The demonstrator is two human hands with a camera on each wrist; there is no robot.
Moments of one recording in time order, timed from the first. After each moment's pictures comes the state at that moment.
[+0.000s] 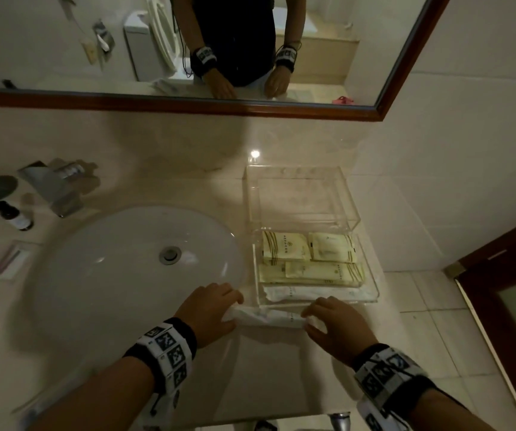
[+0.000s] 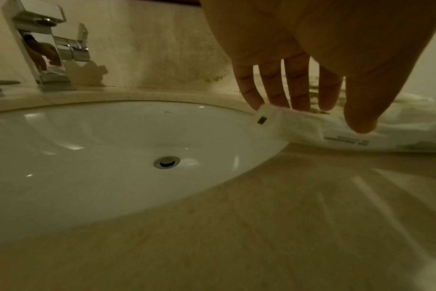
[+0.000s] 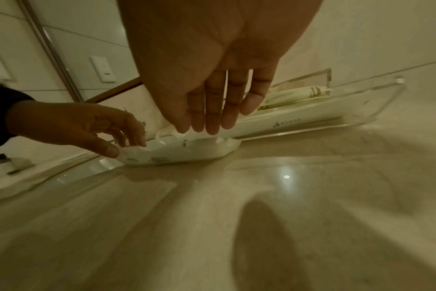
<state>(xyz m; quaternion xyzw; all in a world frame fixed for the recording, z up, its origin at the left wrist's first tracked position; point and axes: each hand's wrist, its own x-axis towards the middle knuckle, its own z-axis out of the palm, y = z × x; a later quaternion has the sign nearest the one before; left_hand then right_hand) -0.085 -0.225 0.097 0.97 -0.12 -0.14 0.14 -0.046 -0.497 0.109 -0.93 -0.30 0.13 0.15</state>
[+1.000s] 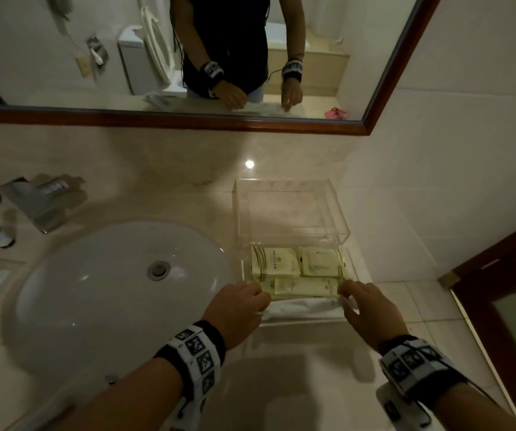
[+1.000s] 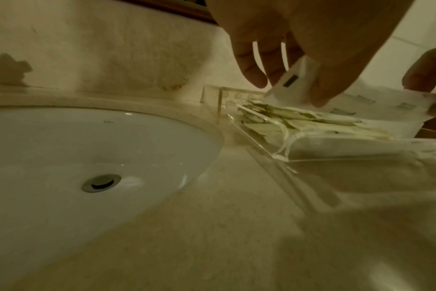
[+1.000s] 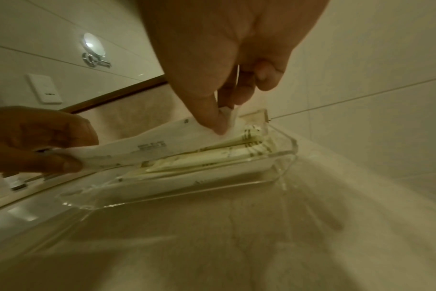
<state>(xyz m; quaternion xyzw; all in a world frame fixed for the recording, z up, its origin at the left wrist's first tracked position) -0.045 -0.281 0.115 0.97 -0.21 0.02 0.11 0.004 -0.545 0.133 -0.98 -0.16 0.07 0.13</state>
